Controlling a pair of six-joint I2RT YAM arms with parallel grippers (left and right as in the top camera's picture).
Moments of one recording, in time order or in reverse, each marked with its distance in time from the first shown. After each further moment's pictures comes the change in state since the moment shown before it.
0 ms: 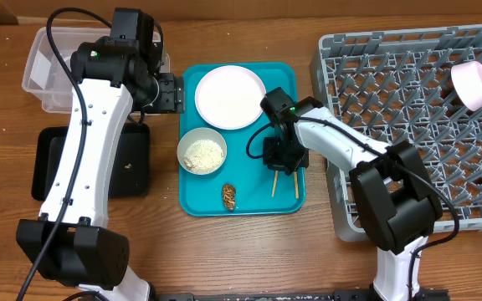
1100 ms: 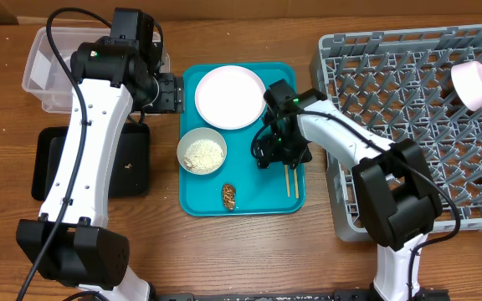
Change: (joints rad) left arm 0.000 0.000 0.000 0.000 0.000 0.000; right arm -0.019 0.013 0.068 -0.048 -0.080 -0.299
